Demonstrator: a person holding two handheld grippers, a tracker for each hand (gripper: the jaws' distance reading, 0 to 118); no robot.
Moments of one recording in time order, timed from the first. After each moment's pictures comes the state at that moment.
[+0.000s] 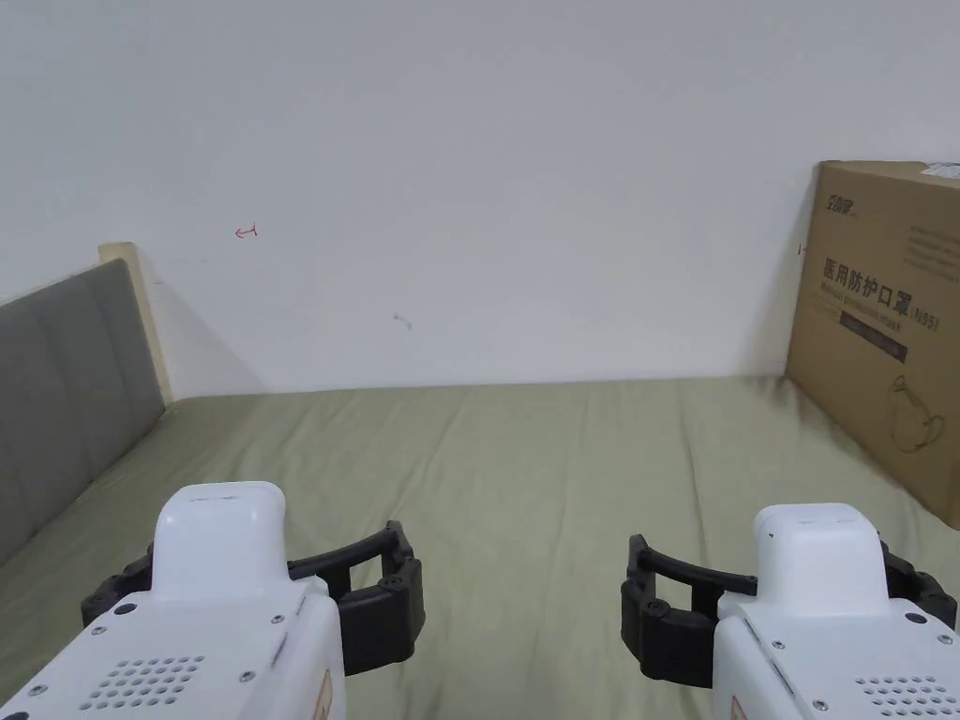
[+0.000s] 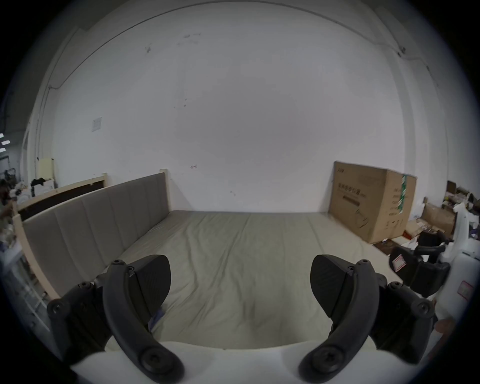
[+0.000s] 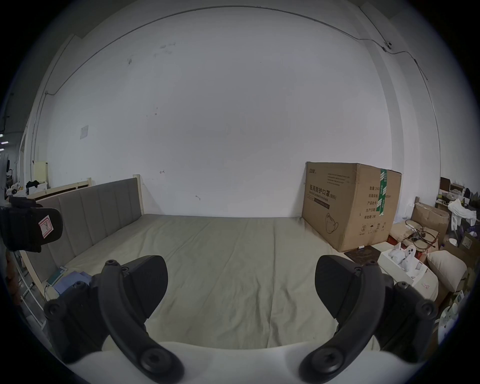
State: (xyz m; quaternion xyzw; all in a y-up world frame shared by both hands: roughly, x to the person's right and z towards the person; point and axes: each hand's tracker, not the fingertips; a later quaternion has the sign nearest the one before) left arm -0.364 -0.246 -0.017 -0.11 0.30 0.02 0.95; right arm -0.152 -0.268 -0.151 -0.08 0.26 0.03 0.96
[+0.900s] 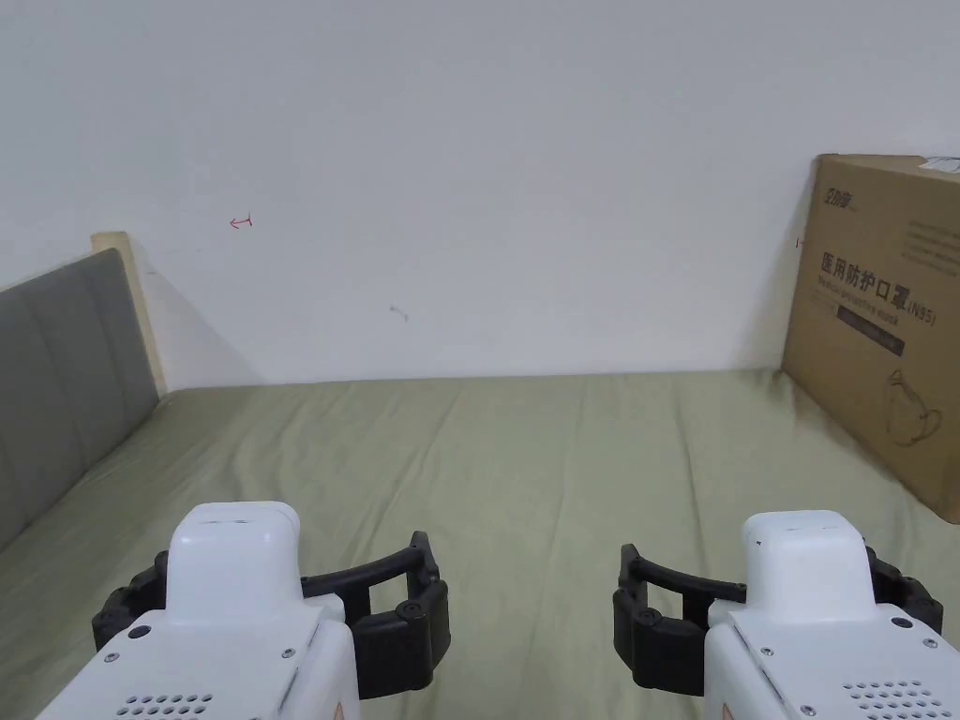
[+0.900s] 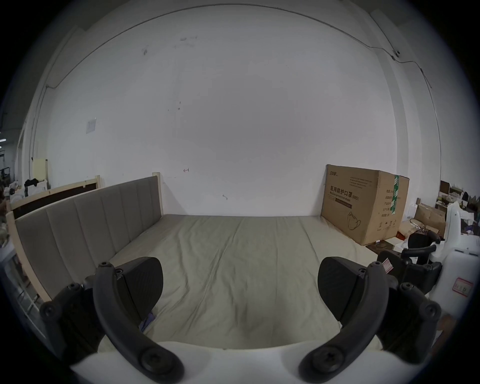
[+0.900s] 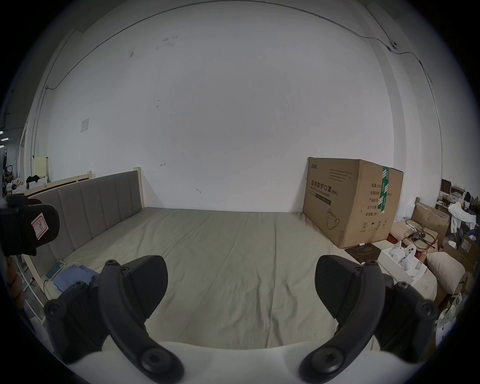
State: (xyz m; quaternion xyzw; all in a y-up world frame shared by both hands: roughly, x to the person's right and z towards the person) left arm -0.364 -0.261 -0.014 -0.08 0.25 0.03 0.96; right arm -0.157 -0.276 -0.151 -0.09 0.26 0.04 0.96
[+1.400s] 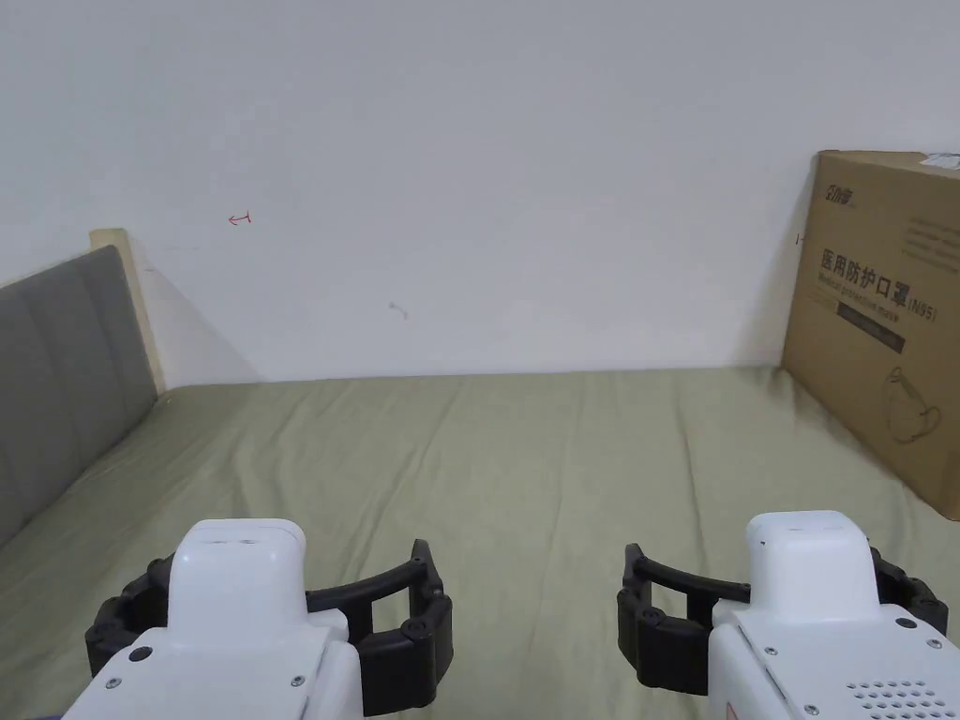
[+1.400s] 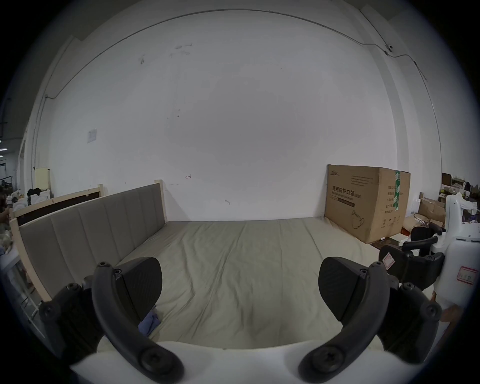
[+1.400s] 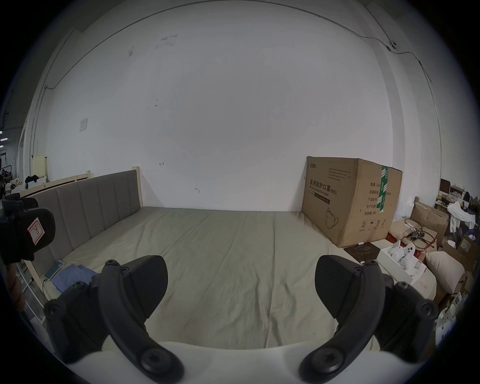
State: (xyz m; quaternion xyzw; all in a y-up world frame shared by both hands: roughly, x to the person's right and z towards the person) left arm -0.358 -0.269 -0.011 -0.06 0.27 0.00 0.96; right arm -0.157 -0.278 -0.152 -0.09 0.26 0.04 0.96
